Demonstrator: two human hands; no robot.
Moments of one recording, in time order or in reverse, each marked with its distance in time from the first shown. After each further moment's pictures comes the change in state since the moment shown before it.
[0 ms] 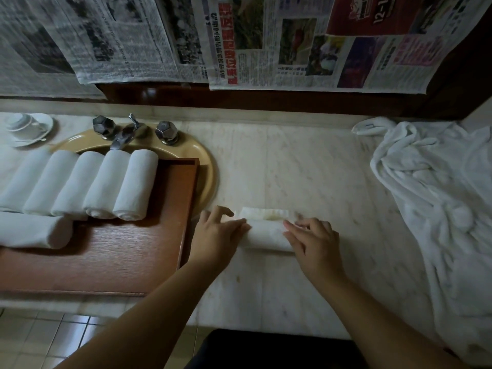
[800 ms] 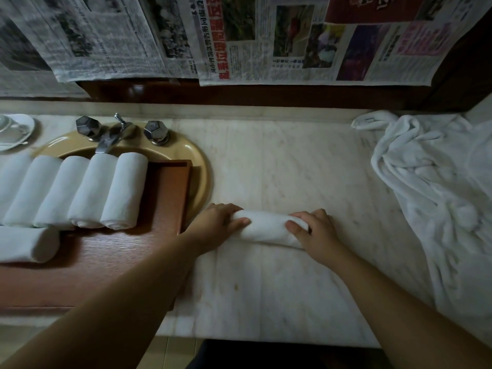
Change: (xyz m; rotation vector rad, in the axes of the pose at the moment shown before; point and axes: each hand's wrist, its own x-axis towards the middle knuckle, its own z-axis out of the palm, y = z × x) left_hand 0.067 -0.027 0.002 -0.180 -0.498 -0.071; right_hand 0.049 0.024 -0.004 0.185 -0.484 0.443
